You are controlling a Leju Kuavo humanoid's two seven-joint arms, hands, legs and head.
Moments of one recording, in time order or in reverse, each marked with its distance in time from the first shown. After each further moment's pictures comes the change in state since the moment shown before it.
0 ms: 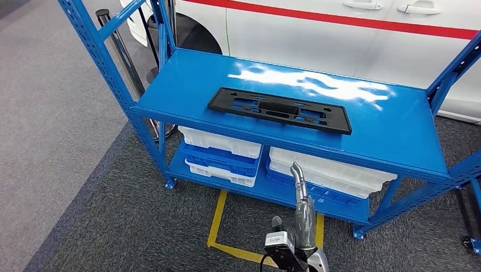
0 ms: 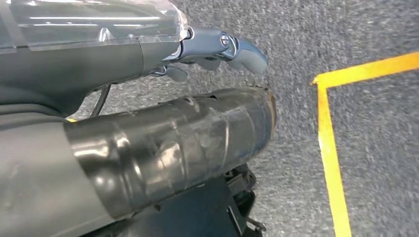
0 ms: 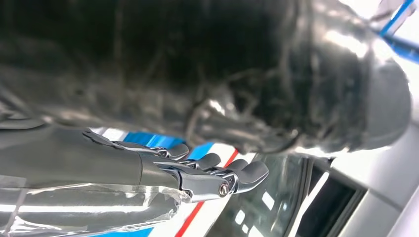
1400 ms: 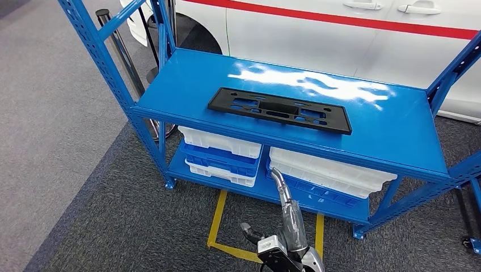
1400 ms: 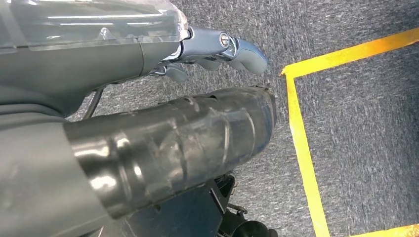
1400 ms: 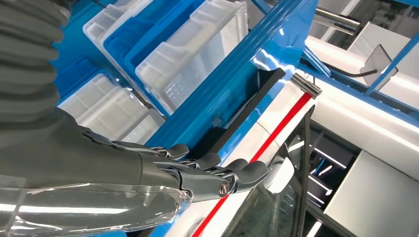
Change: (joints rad) left arm 0.002 0.000 -0.002 0.000 -0.035 -0.040 -0.107; right arm -0.025 -0.065 0.085 0.026 -0.053 0.093 0.027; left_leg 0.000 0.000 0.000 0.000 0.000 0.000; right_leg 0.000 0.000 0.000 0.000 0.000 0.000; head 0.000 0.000
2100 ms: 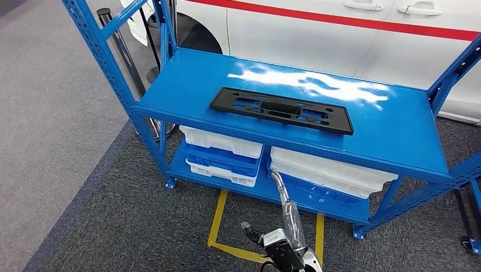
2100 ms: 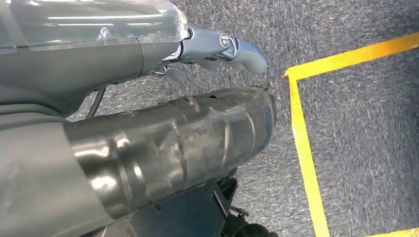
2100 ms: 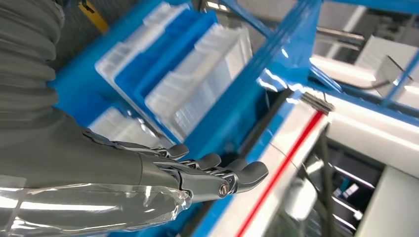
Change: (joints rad) left arm 0.003 0.000 0.012 0.003 0.002 0.007 -0.003; right arm 0.004 0.002 0.000 -0.001 -0.115 0.081 0.045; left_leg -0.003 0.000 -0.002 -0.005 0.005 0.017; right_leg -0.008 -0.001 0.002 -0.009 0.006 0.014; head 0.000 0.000
